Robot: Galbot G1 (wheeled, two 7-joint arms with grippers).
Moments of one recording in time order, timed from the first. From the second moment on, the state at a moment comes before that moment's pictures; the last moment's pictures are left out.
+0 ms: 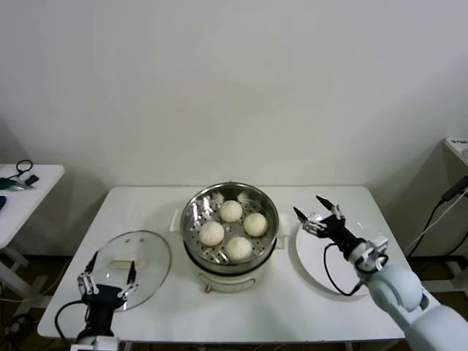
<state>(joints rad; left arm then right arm) 1.76 -1.53 -0.71 -2.16 0.56 0.03 -0.05 -1.17 0.78 0.26 1.80 0.70 0.03 -0.10</state>
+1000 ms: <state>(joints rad) 1.58 -1.41 -0.70 -1.85 1.46 0.05 -0.04 -1.43 0.98 0.46 1.77 0.52 0.06 -0.15</state>
